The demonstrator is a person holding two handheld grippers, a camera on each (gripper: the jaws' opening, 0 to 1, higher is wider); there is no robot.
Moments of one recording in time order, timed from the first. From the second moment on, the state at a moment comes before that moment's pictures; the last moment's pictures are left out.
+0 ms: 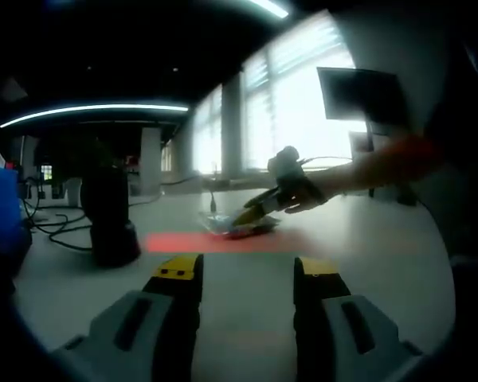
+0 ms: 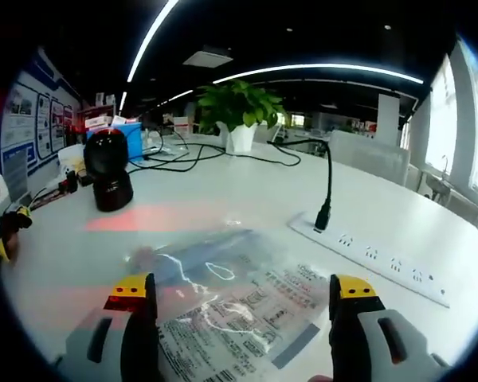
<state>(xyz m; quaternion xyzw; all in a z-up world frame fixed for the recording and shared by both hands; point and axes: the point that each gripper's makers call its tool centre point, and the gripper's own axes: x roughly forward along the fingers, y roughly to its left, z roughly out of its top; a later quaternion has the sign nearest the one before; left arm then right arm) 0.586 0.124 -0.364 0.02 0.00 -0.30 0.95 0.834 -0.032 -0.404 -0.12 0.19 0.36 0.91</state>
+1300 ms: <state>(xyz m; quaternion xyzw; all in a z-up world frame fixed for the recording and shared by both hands) 0.585 0.123 -0.366 0.03 0.00 -0.30 0.95 0.820 -0.036 -0.373 -0.09 0.16 0.37 0.91</state>
